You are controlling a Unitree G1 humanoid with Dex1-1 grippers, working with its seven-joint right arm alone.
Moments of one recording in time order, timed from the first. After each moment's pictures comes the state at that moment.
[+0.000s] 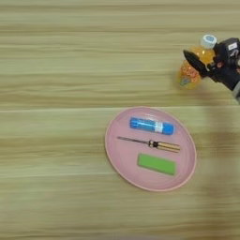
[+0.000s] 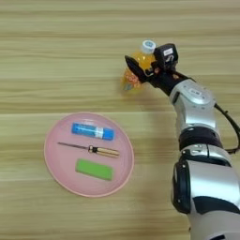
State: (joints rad) arm -0.69 -0.48 -0.23 0.95 0.15 -0.30 0.71
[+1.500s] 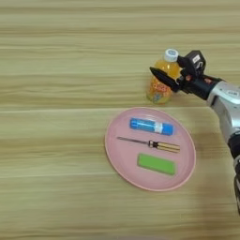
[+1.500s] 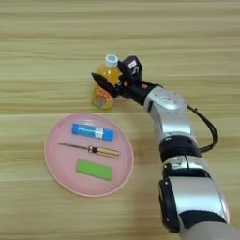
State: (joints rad) arm -0.61 -0.39 -0.08 0.80 0.15 -0.24 0.82
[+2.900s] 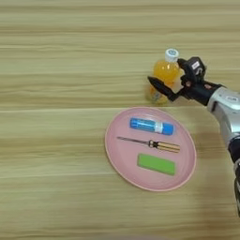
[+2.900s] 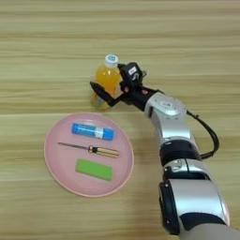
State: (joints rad) arm -0.59 -0.39 -0.09 0.83 0.12 -0.28 0.80
